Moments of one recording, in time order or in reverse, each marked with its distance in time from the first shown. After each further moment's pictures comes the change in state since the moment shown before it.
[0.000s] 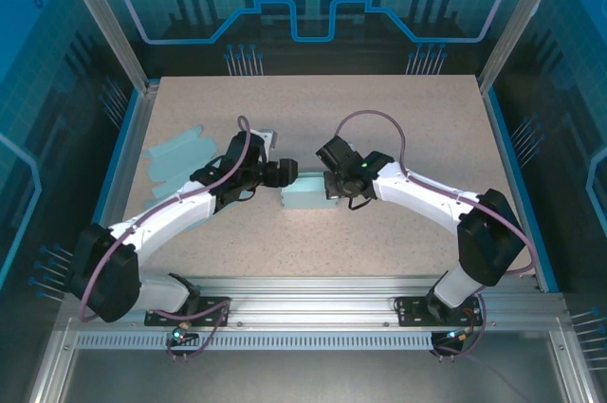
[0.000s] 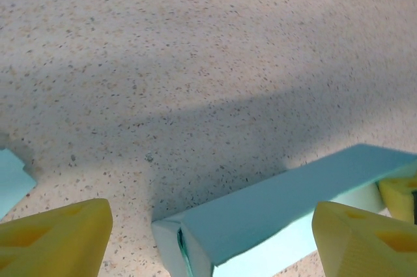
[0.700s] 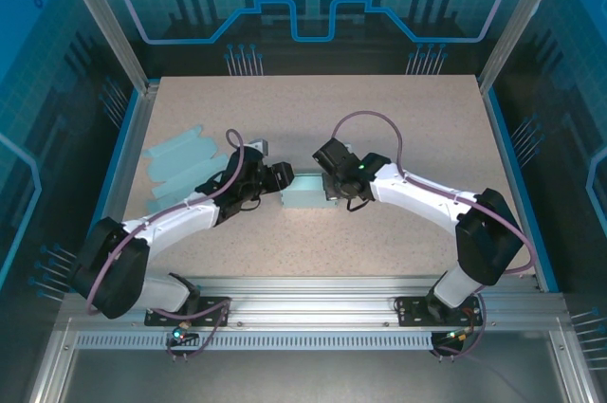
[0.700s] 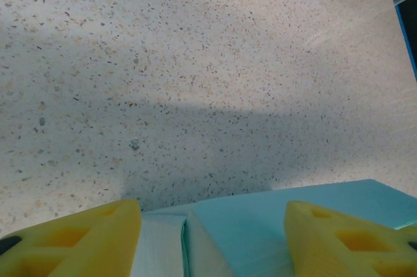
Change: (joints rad) left arm 0.002 0.027 -0.193 0.287 0.001 -0.274; right arm 0.024 0.007 0.003 -0.001 0.043 -0.003
